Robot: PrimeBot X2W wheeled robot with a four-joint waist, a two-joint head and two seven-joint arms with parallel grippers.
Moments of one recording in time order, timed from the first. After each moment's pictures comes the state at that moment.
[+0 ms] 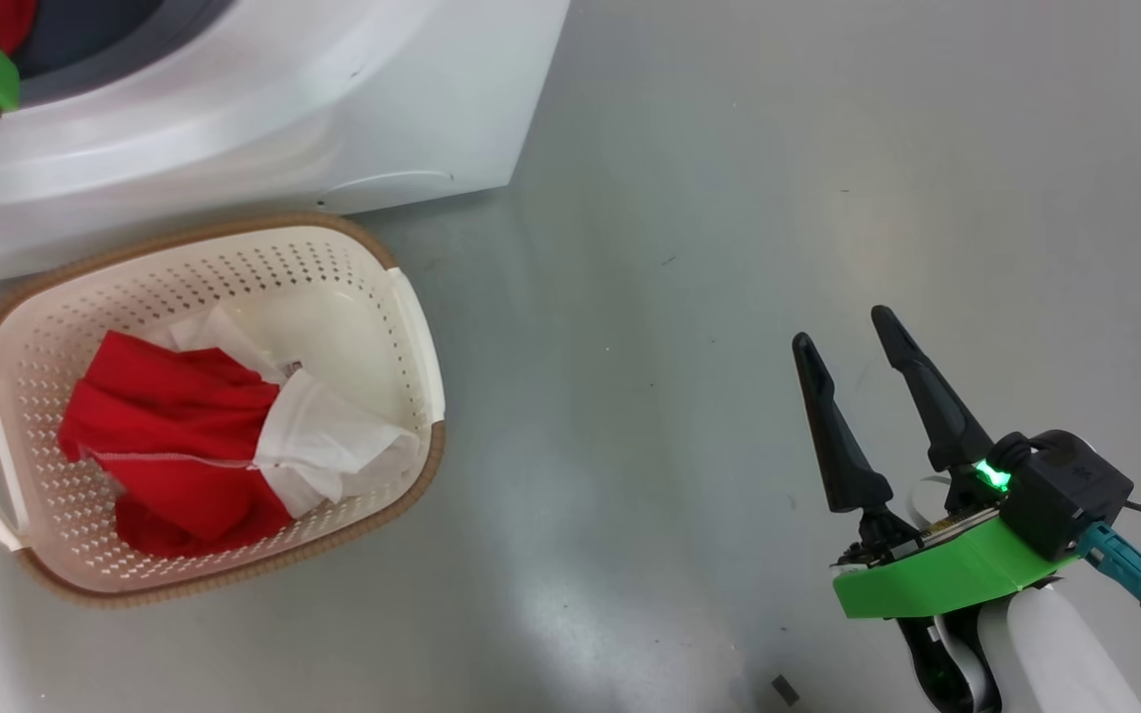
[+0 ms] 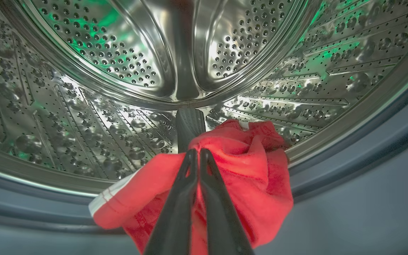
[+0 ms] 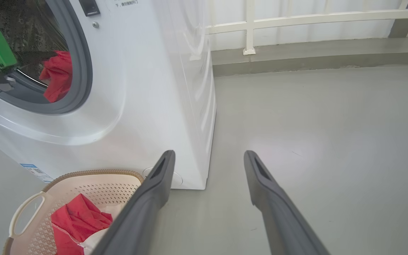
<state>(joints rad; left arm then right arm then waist) -1.37 0.29 -0.16 1.20 -0.42 -0.10 -0.14 -0.19 -0.04 0.15 0.05 0.32 0.12 -0.26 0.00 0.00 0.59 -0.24</state>
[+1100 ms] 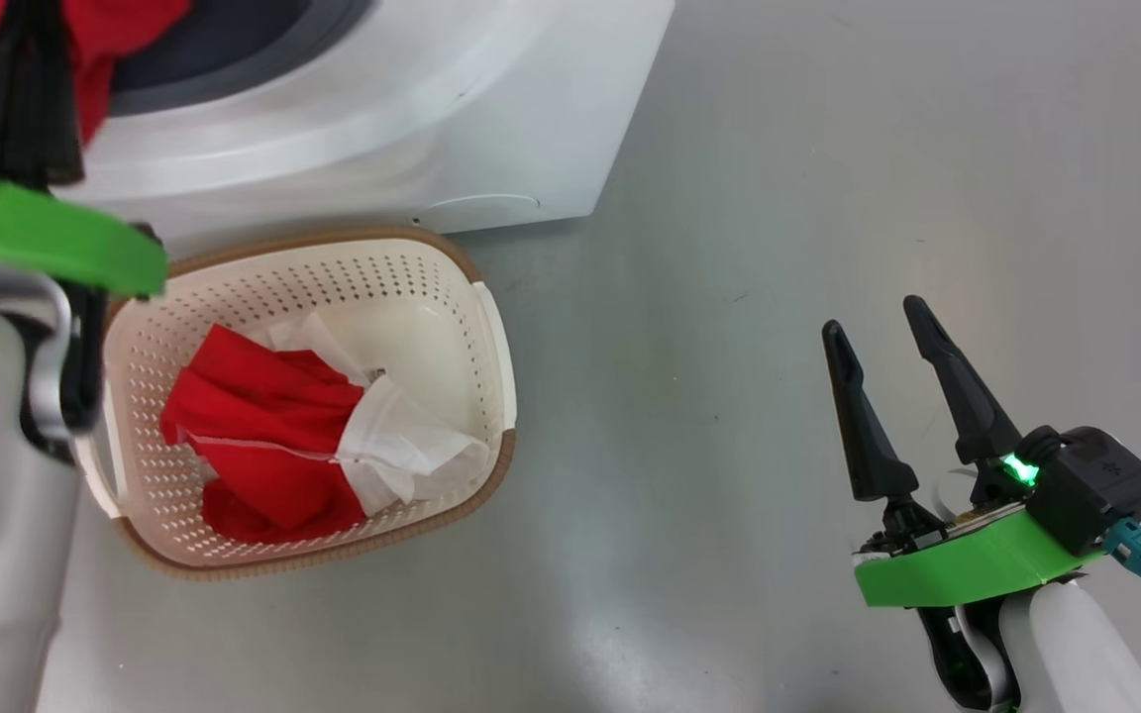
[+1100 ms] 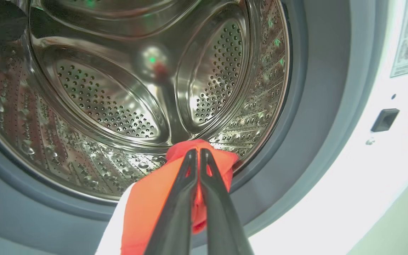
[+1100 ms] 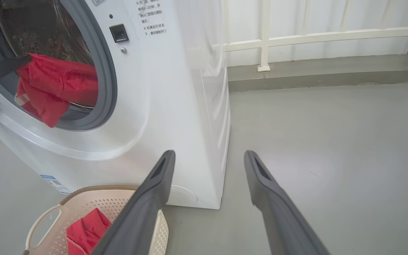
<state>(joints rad) -0.90 0.32 -0.19 0.50 -0.41 0.01 -0.22 -0.19 -0.04 0.11 0.04 0.31 0.12 -0.26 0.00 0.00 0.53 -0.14</state>
